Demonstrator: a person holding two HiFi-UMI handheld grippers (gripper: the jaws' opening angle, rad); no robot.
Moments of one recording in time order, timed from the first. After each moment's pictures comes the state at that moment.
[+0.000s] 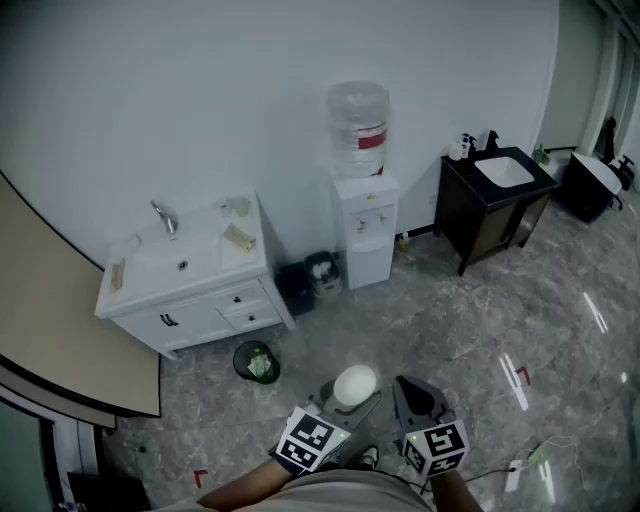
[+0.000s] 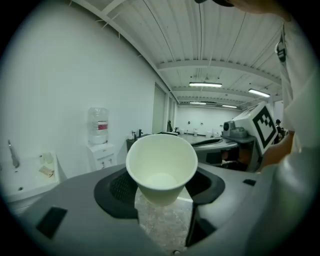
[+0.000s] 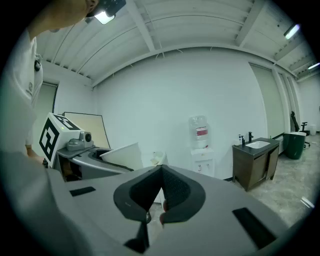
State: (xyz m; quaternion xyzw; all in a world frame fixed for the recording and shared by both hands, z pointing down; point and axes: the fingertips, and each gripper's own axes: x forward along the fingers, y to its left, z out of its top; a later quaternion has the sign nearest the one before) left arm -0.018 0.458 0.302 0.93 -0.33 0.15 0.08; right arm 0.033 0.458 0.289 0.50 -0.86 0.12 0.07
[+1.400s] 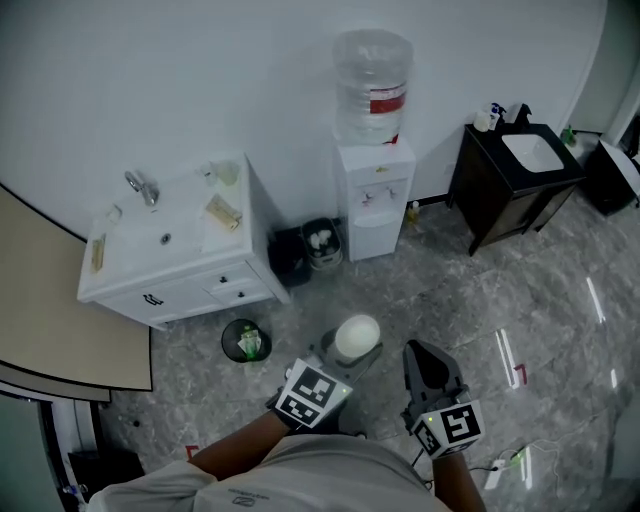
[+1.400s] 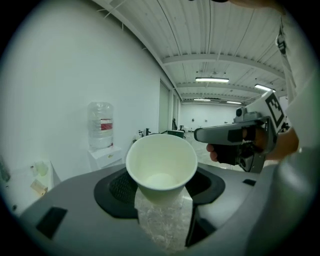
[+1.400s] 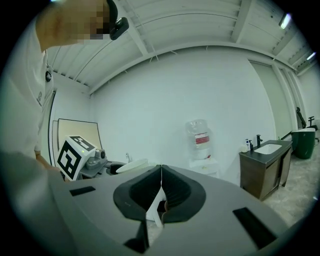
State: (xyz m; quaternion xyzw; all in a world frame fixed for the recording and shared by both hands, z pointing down) left arm -0.001 0.239 0.336 0.92 -0.34 0.16 0.07; right arm 0.060 0.265 0.284 0.48 -0.87 0.10 0.03
